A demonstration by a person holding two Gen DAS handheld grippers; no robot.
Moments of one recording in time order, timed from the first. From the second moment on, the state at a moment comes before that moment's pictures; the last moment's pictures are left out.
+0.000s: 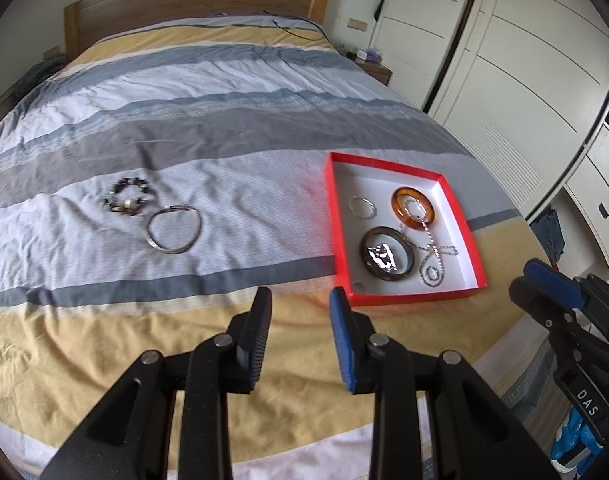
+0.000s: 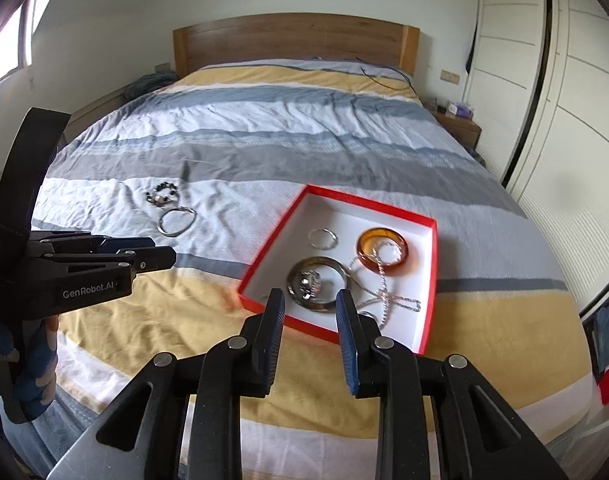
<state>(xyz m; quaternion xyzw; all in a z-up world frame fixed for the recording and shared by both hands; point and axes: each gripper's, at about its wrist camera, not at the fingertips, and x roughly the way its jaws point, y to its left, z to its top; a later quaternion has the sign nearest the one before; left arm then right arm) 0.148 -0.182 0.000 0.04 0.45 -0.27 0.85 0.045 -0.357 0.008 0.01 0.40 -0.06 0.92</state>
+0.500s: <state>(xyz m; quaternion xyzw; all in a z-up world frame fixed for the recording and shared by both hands) 0.163 -0.060 0.009 -0.01 0.44 -0.18 0.88 0.056 -0.265 0.036 -0.05 0.38 0.01 0.92</state>
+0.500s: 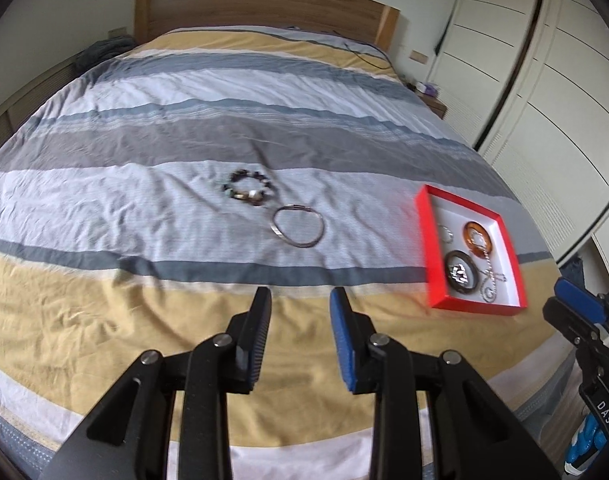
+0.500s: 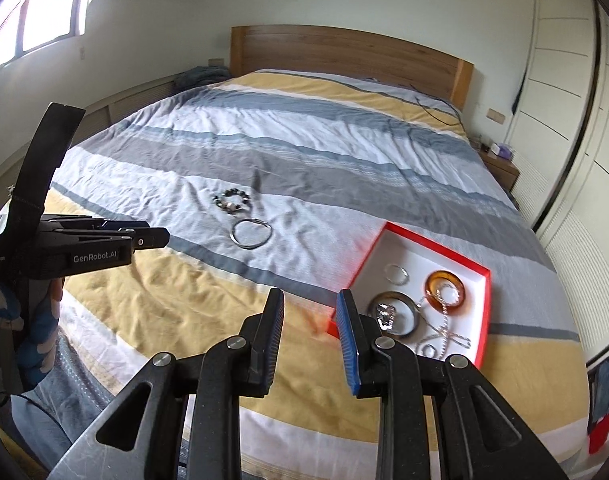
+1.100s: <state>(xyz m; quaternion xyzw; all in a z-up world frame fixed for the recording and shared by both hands) 0.248 0.007 -0.046 -0.03 0.47 -0.12 0.87 0.157 -0.226 -0.020 -0.01 0.44 0.08 0.90</state>
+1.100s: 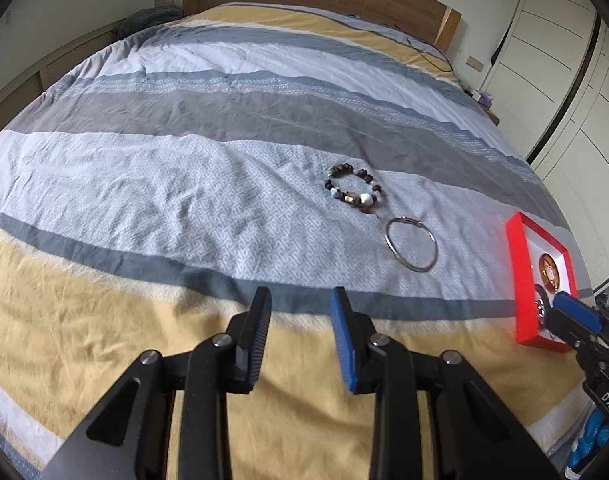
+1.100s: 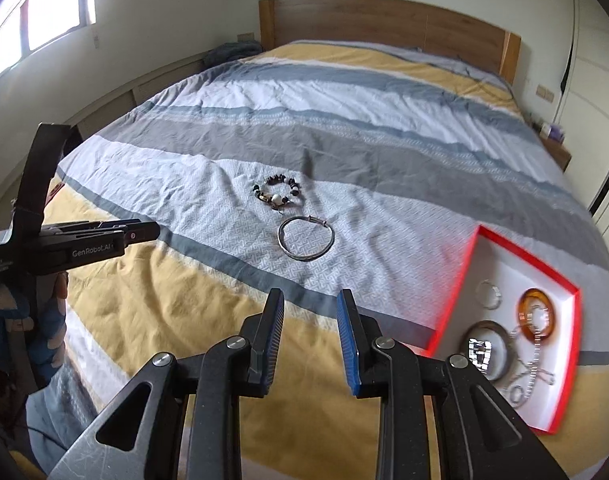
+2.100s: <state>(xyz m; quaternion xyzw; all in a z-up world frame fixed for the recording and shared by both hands) 0.421 -0.078 -0.137 -0.01 0.48 -0.16 0.86 0.322 -0.233 -0.163 0.07 0.47 0.10 0.88</state>
